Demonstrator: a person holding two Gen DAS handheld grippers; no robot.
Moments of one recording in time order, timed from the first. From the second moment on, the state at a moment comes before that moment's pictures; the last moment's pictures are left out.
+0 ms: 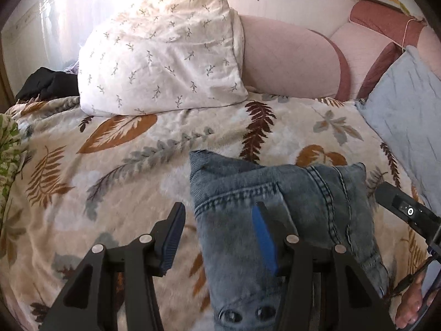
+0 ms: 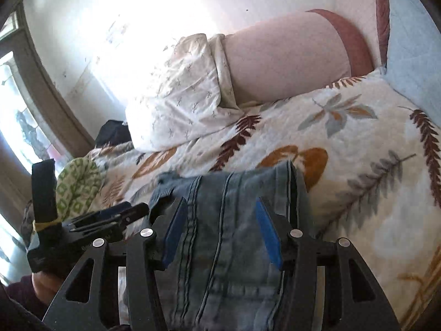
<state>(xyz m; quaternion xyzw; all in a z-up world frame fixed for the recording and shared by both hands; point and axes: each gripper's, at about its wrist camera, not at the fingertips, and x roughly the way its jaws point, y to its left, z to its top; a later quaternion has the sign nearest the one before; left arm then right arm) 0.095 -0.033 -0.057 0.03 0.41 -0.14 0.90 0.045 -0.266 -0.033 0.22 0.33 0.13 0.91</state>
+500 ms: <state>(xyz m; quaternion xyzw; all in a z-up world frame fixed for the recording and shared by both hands) 0.116 -0.065 -0.092 0.12 0.40 -0.10 0.90 0.095 -0.271 -0.094 0.28 0.42 0.12 0.85</state>
